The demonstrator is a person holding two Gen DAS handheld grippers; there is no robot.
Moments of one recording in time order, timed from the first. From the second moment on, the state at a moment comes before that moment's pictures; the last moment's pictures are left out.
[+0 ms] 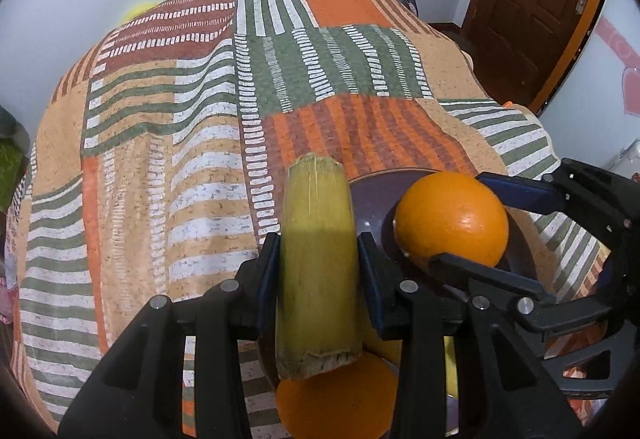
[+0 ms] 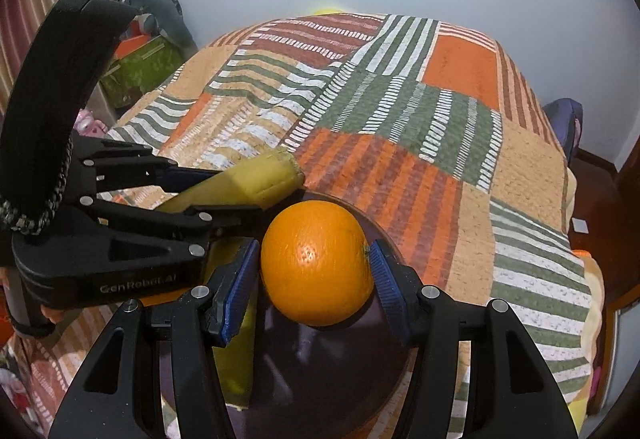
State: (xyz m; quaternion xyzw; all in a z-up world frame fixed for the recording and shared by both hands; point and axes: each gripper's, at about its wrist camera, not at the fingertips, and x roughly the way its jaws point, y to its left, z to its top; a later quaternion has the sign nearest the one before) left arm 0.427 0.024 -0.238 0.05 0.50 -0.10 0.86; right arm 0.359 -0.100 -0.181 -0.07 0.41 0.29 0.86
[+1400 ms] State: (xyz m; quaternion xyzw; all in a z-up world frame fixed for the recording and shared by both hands) left arm 0.234 0.048 -0.138 0.01 0.40 -0.03 0.91; right arm 0.215 -0.149 -0.100 -0.06 0.33 0.27 0.90
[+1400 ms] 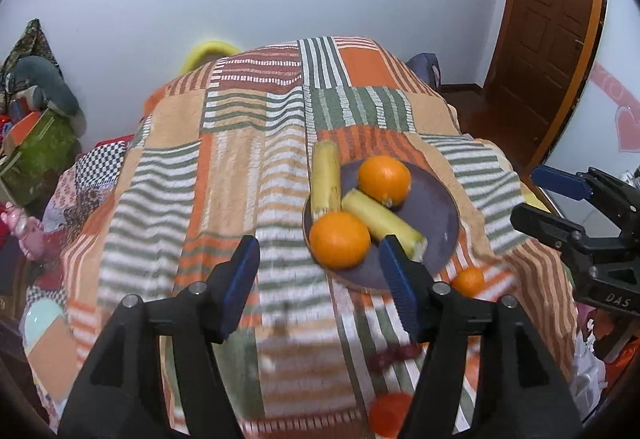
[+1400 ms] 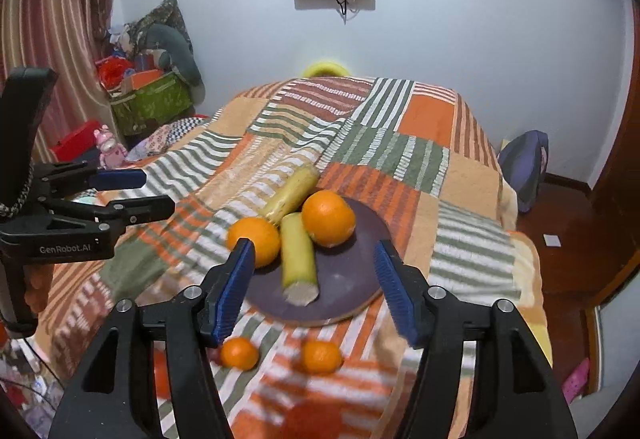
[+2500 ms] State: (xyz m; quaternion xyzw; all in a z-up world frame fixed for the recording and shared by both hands) left arm 0.138 0.007 -0.232 -0.02 0.51 -0.06 0.86; right arm 0.159 -0.184 -0.184 -0.05 0.43 0.23 0.87
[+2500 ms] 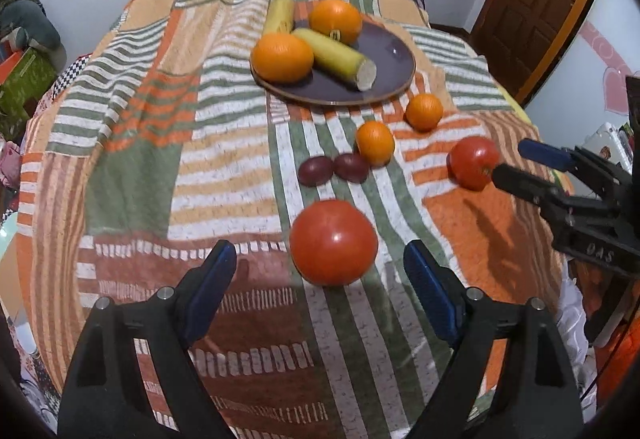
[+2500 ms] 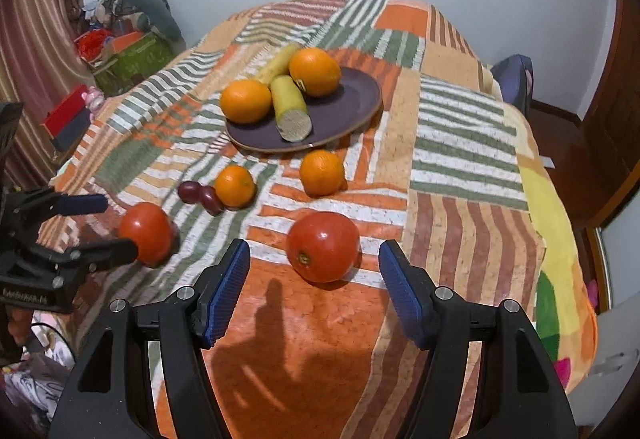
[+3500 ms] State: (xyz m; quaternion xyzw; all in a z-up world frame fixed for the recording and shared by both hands) left arm 0.159 0.018 -0.218 -0.06 0.49 -0.07 0.87; right arm 0.174 -0.178 -0.190 -0.04 0.44 0.25 0.86
